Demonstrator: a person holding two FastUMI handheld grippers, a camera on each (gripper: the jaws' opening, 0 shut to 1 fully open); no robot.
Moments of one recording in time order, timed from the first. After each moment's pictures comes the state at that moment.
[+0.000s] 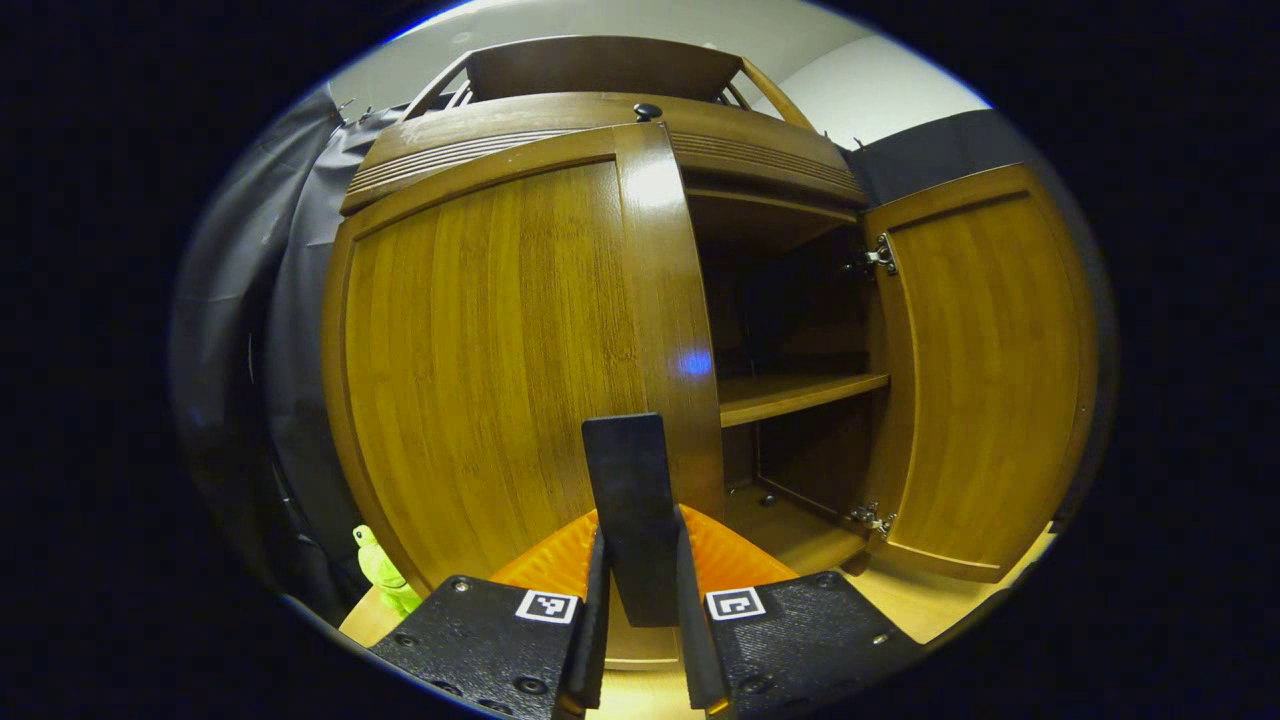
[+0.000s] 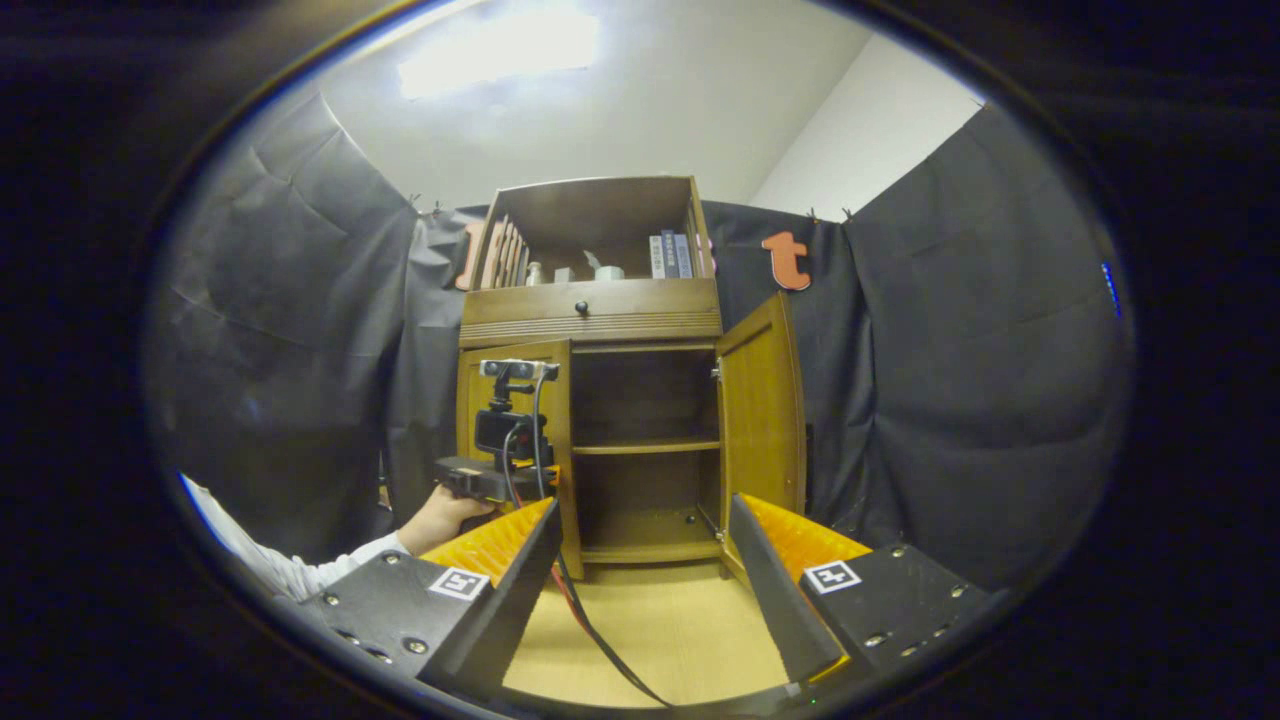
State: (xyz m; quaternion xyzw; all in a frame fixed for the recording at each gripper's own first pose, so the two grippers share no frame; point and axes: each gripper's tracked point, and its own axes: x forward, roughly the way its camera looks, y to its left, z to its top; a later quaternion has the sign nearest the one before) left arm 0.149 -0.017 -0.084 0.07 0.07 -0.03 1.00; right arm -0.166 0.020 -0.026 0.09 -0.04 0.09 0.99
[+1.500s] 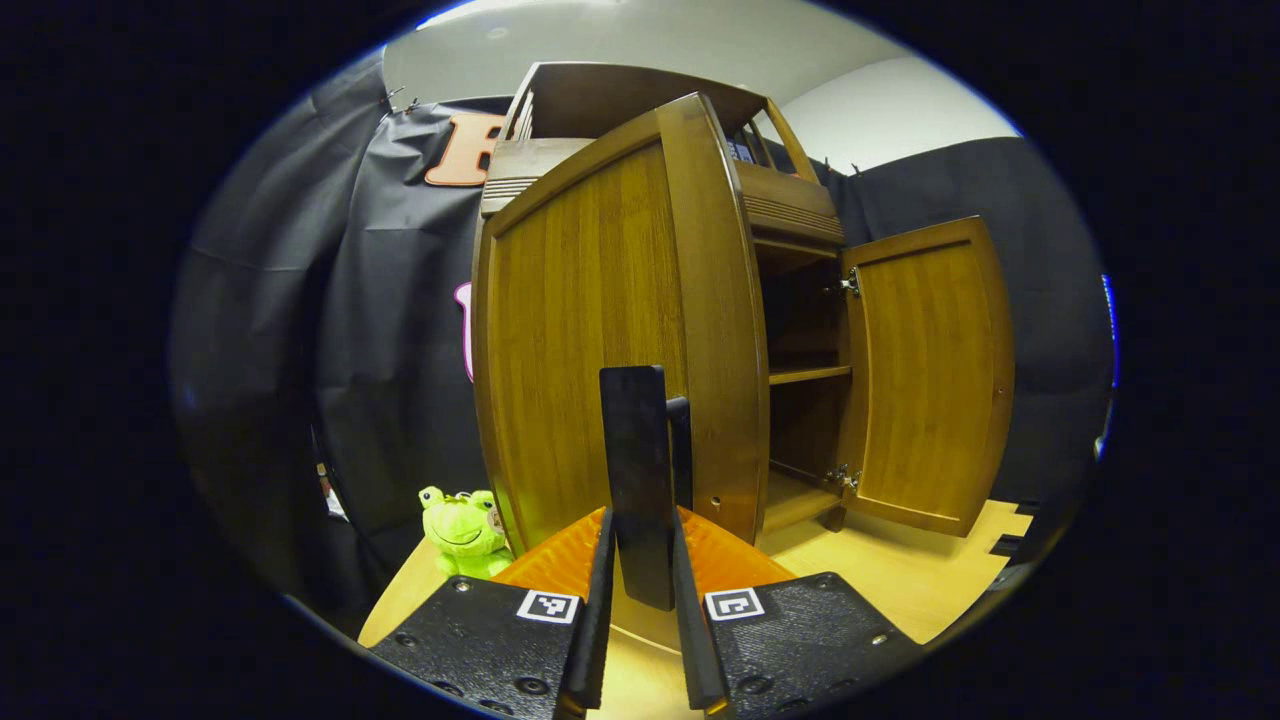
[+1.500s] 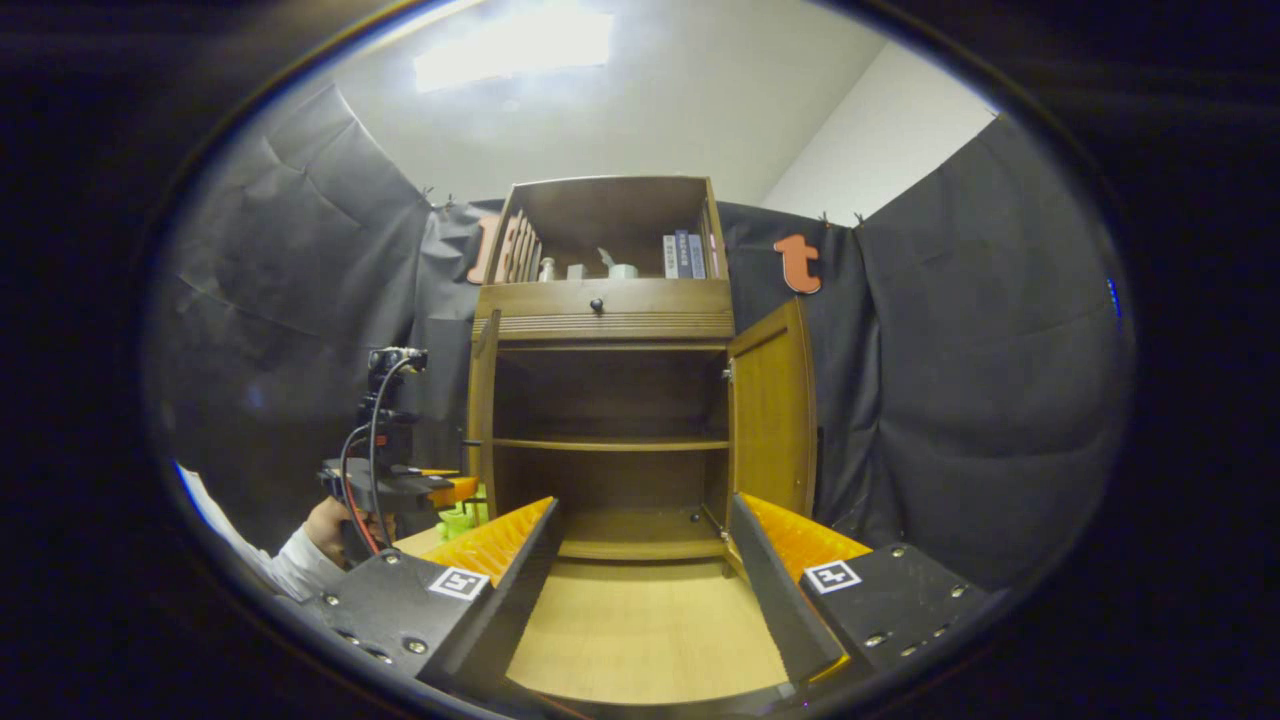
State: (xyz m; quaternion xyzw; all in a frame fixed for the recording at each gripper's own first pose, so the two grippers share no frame) left arm 0.029 0.056 -0.082 0.04 0.06 -0.04 1.00; right arm -0.172 0.045 -0.024 0.08 -0.04 0.10 0.99
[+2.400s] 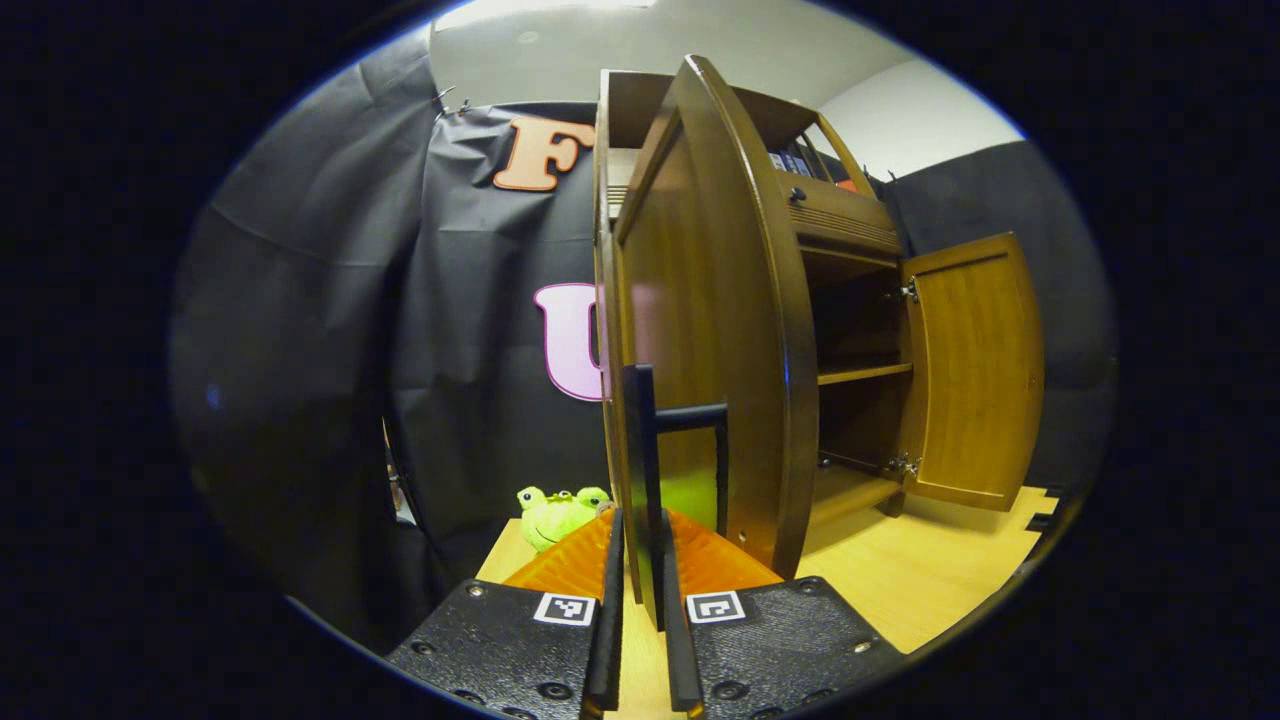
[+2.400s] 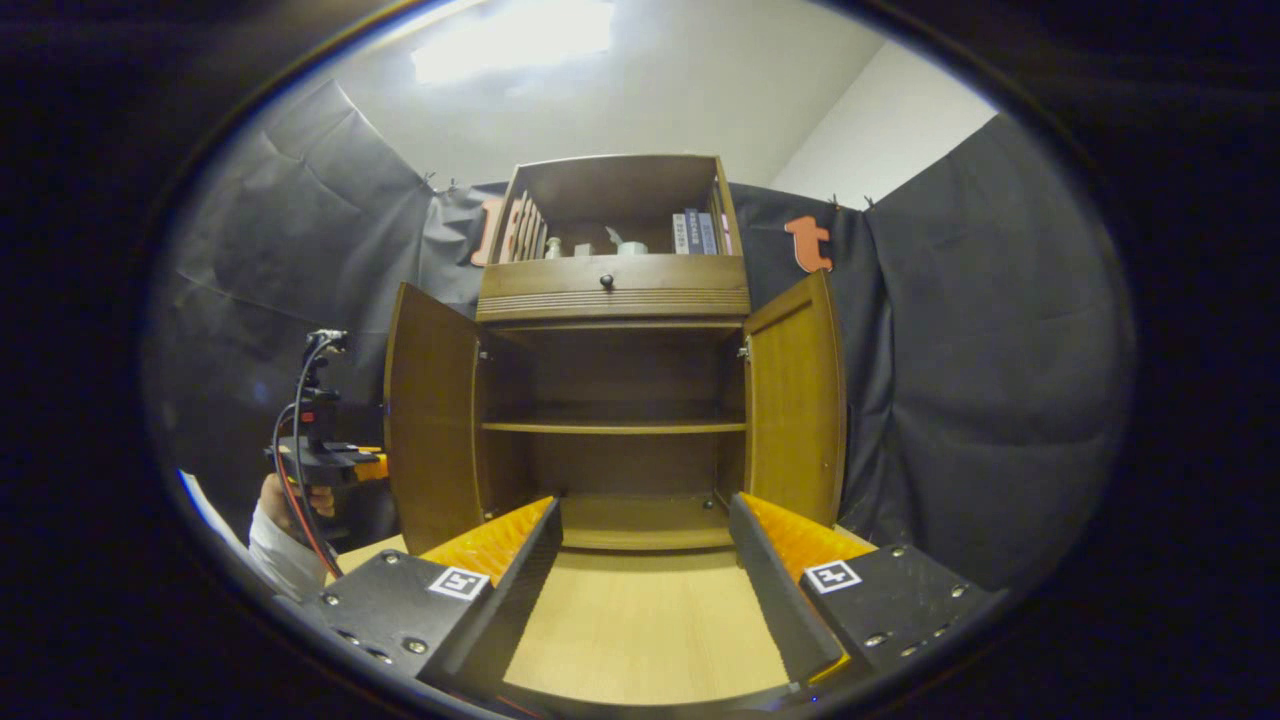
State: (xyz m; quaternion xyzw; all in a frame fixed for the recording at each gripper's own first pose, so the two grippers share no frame) left arm -0.002 0.189 -0.071 0.03 0.05 0.00 1.00; right arm -0.149 0.073 -0.040 0.07 -0.01 0.11 0.99
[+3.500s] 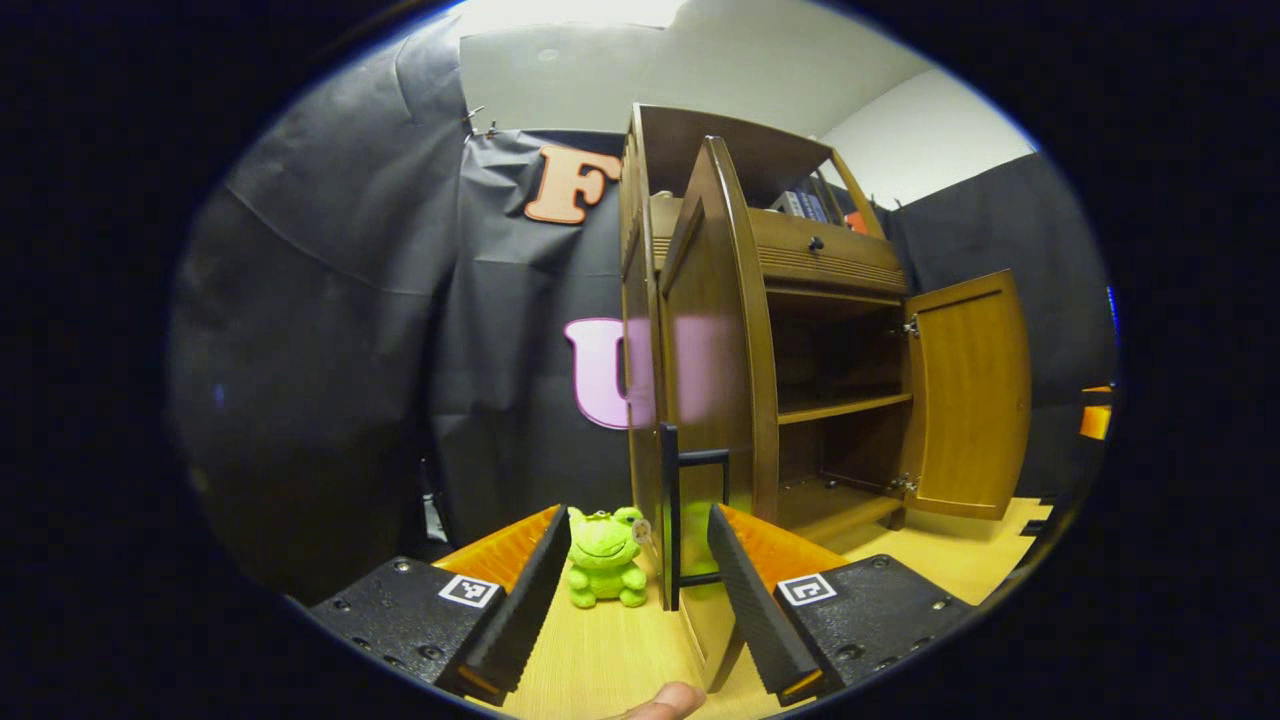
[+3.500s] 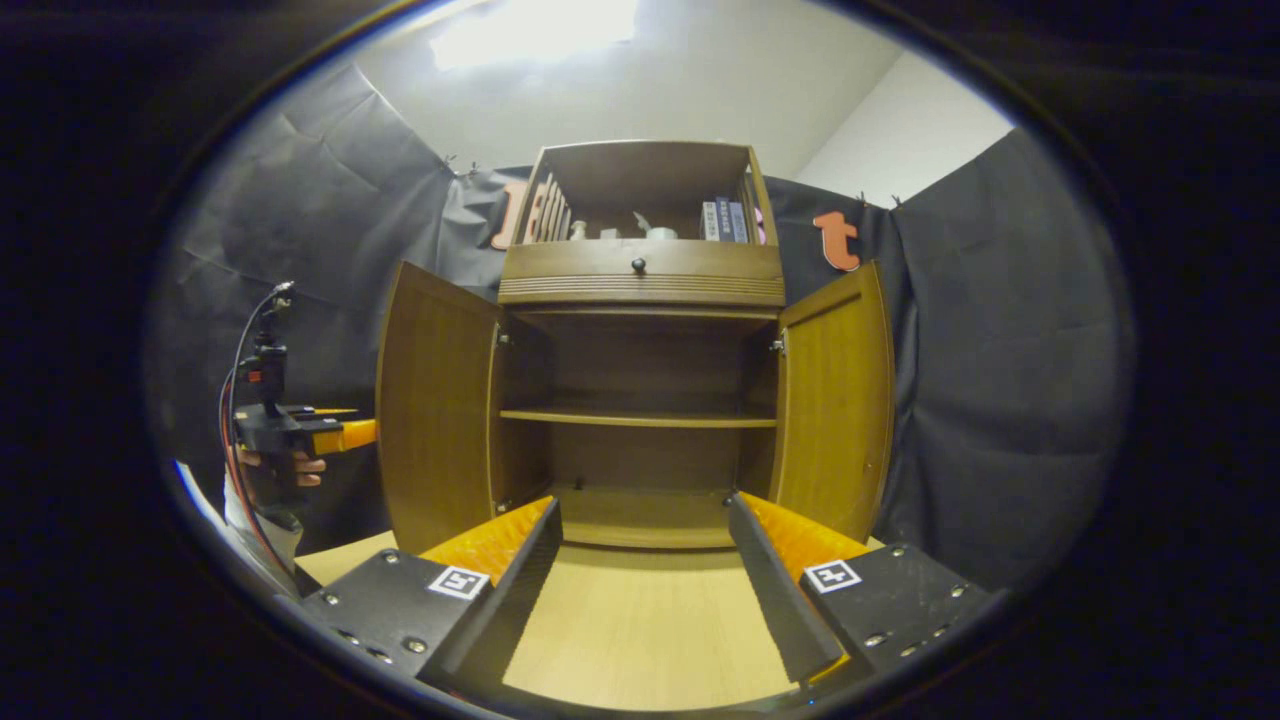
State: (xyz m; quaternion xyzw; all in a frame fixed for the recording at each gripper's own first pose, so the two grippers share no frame) left arm -0.051 0.219 -0.029 0.04 0.01 0.04 1.00; right arm -0.135 0.102 -0.042 0.06 -0.01 0.13 0.99
